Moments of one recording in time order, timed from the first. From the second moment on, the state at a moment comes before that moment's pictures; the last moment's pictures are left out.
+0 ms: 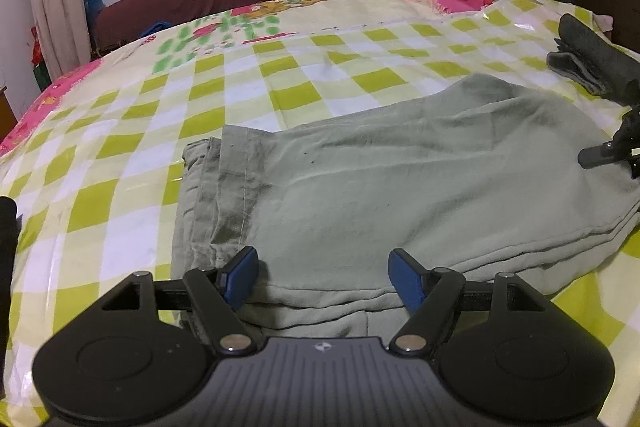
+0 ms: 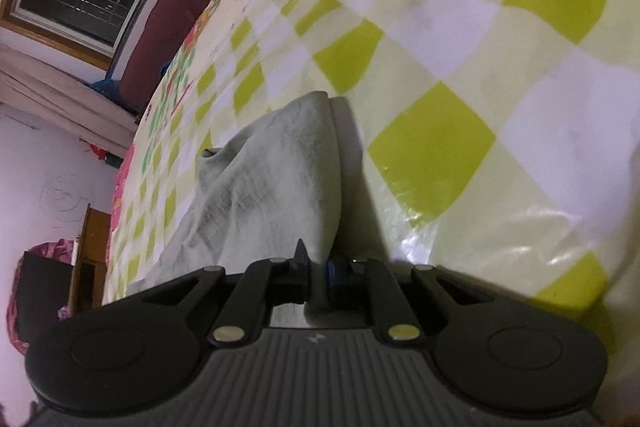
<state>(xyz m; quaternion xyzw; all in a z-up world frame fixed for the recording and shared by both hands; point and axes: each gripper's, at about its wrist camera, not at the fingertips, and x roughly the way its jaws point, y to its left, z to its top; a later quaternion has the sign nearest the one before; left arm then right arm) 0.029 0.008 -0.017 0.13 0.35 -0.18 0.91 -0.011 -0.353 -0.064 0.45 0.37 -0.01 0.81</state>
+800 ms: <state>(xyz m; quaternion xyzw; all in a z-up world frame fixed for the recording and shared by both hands) 0.031 0.013 -0.015 0.13 0.36 -0.18 0.91 -0.005 -0.310 -0.011 0.39 0.37 -0.03 0.84</state>
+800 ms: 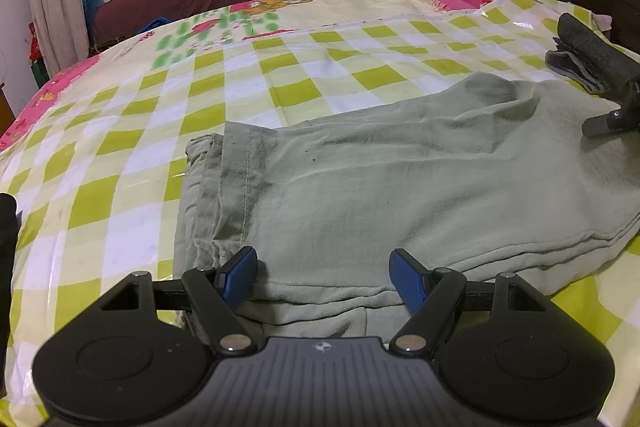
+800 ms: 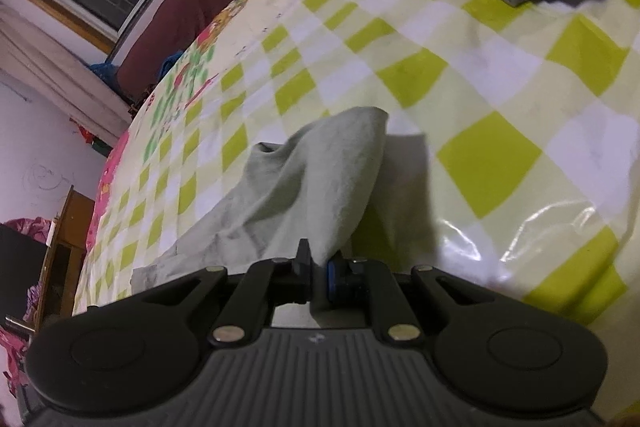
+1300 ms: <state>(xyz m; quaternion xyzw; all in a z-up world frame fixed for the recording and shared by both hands) 0.030 0.015 -0.014 0.12 0.36 -0.19 0.91 -0.004 -0.300 -0.003 0.38 0.37 -0.03 0.85</state>
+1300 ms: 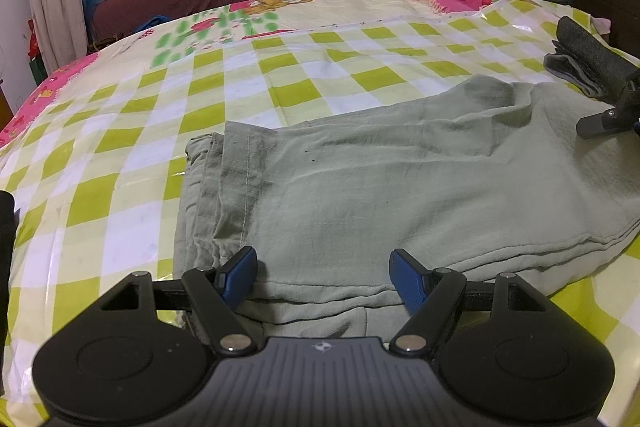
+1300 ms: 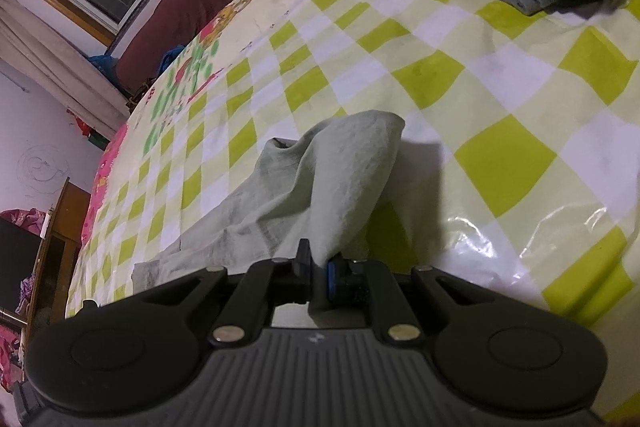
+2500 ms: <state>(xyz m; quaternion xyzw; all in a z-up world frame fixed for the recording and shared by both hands) 0.030 0.014 -0.015 0.12 0.36 -0.19 0.91 -0.010 -0.334 -0.031 0.41 0.38 -0.06 0.83</state>
